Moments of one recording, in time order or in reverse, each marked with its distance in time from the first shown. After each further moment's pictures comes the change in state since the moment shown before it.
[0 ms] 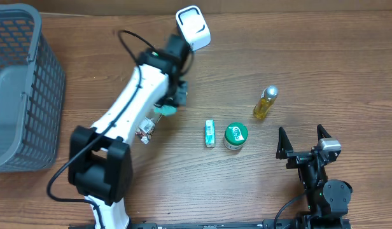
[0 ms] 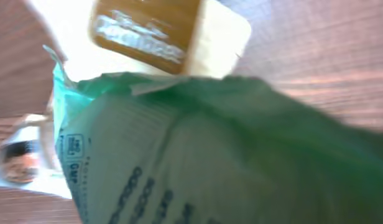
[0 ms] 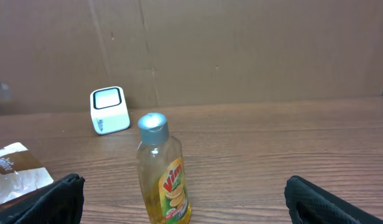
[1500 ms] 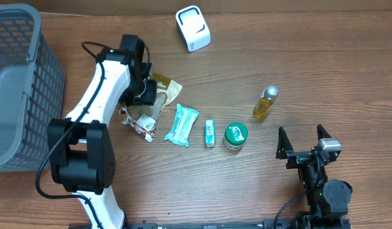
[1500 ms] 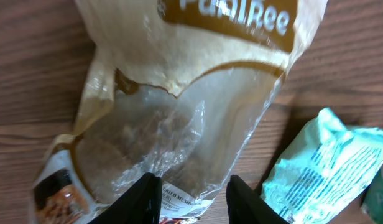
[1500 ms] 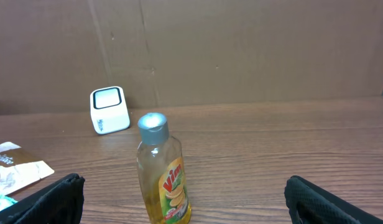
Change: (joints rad) left arm 0.285 0.028 -0.073 0.042 0.202 0.191; right arm 0.000 0.000 0.000 0.000 0.000 0.000
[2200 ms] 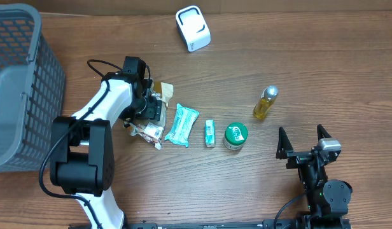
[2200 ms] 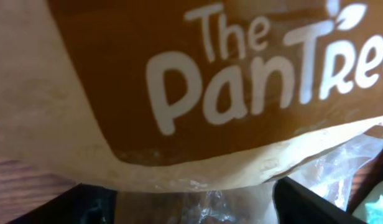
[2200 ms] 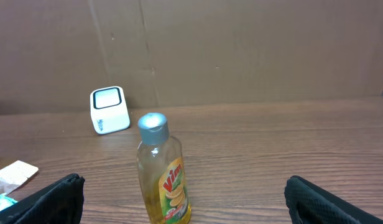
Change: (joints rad) left arm 0.005 -0.015 -0.270 0.262 -0.063 0.041; right arm 0.000 0.000 0.000 0.000 0.000 0.000
